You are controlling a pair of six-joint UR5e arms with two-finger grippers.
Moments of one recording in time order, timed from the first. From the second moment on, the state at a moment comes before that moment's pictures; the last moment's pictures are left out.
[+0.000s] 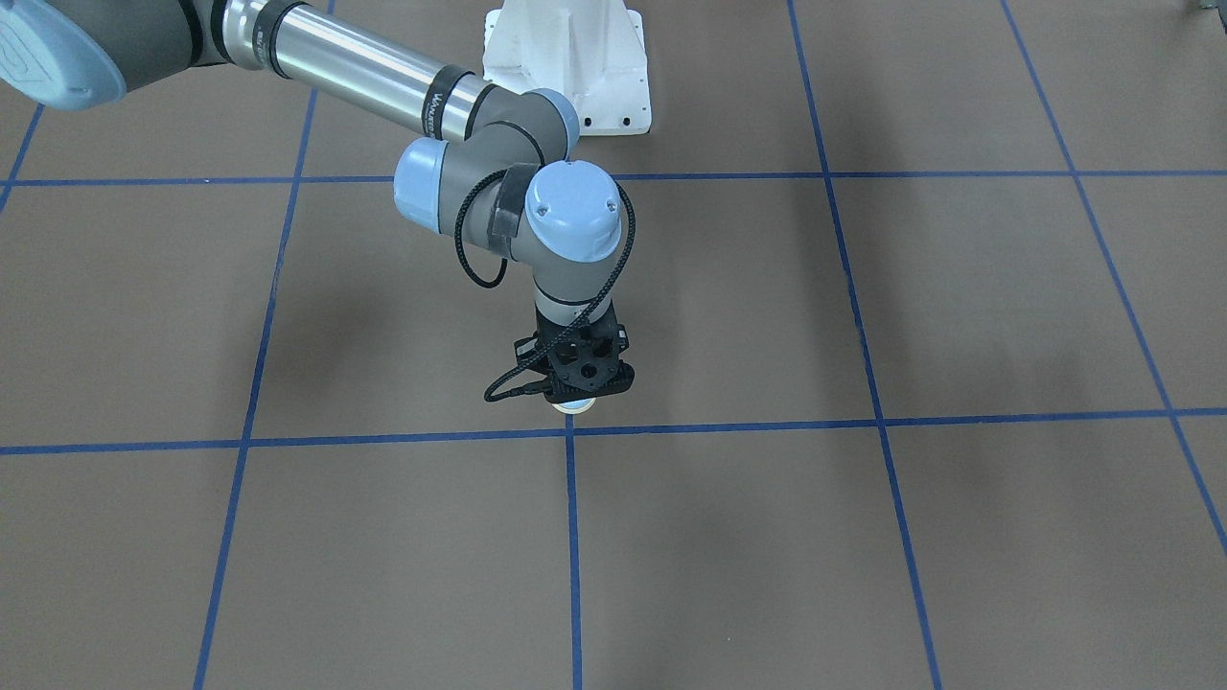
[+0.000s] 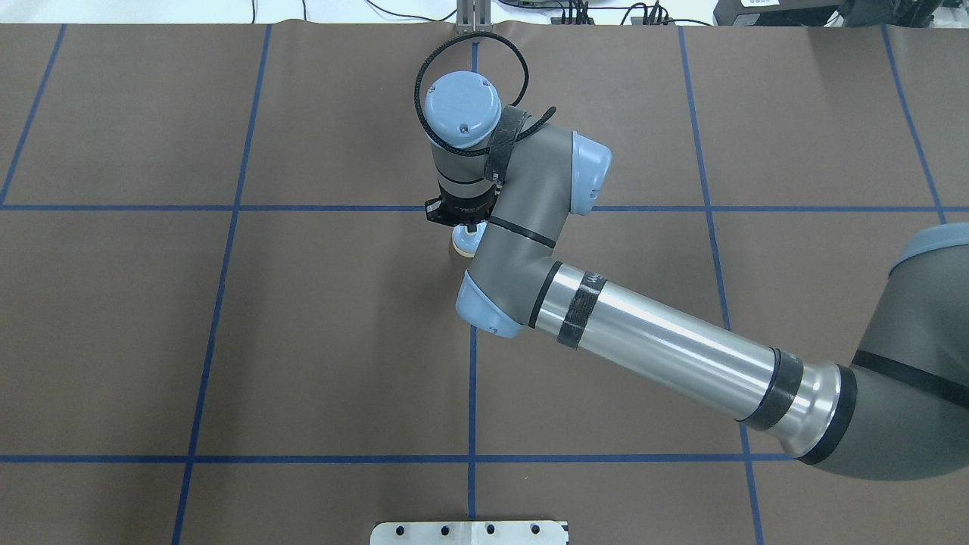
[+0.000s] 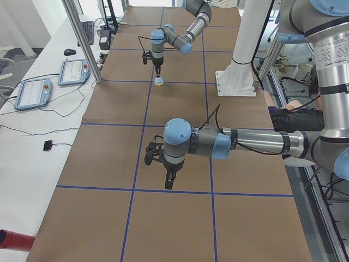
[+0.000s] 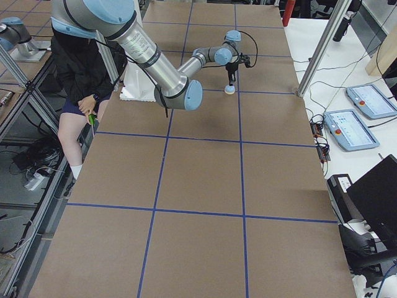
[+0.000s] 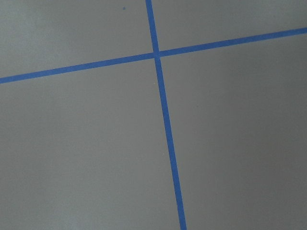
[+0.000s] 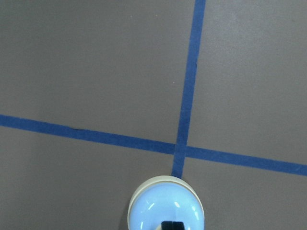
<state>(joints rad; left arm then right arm) -1.54 -1.31 -1.88 -1.67 -2.32 0.02 0.59 -0.56 1.16 -1.46 1.89 0.97</state>
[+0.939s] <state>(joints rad) -1.54 -1.31 -1.87 -1.67 -2.32 0.02 0.63 -0.56 1.21 -1.46 1.95 0.98</state>
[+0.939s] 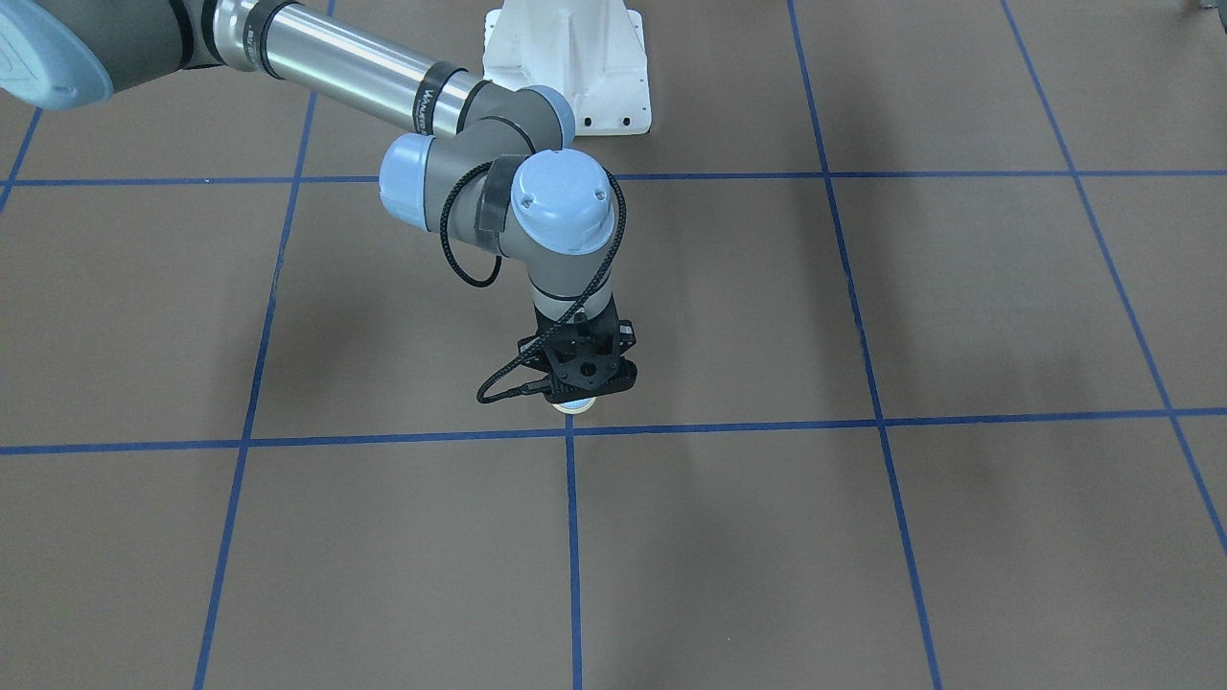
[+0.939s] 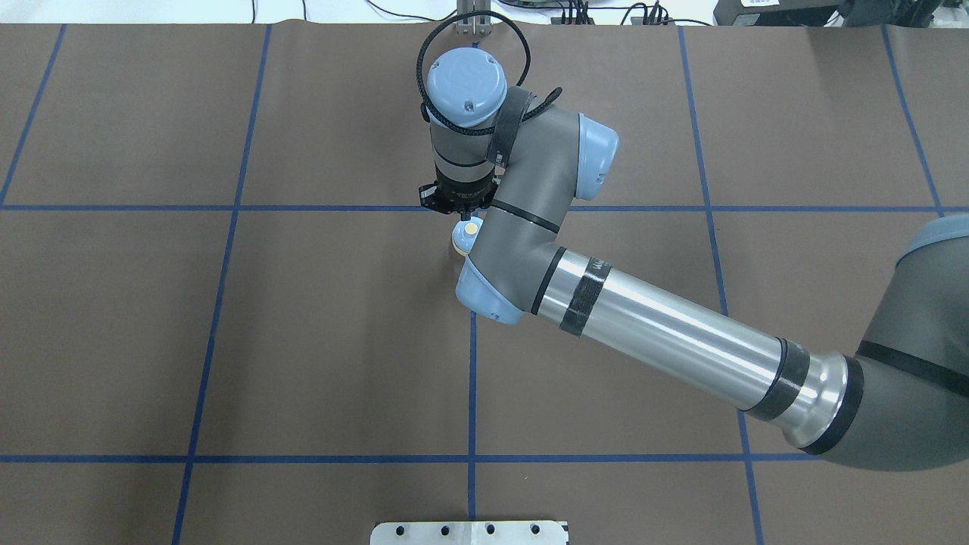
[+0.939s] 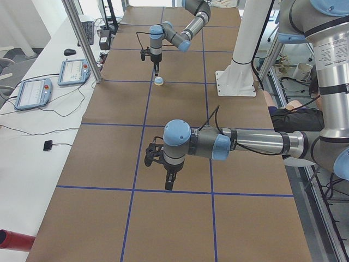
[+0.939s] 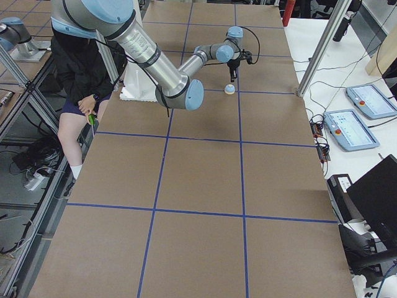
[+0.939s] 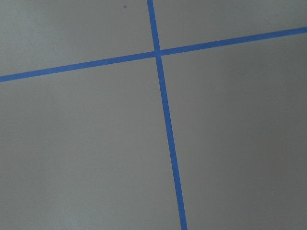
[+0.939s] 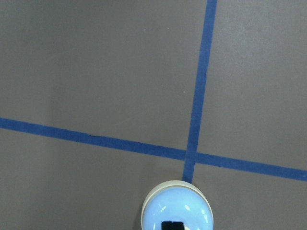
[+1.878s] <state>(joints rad) -1.54 -1.29 -1.88 -1.67 -2.33 -0.01 1.01 -0.92 1.63 -1.72 2.14 0.55</state>
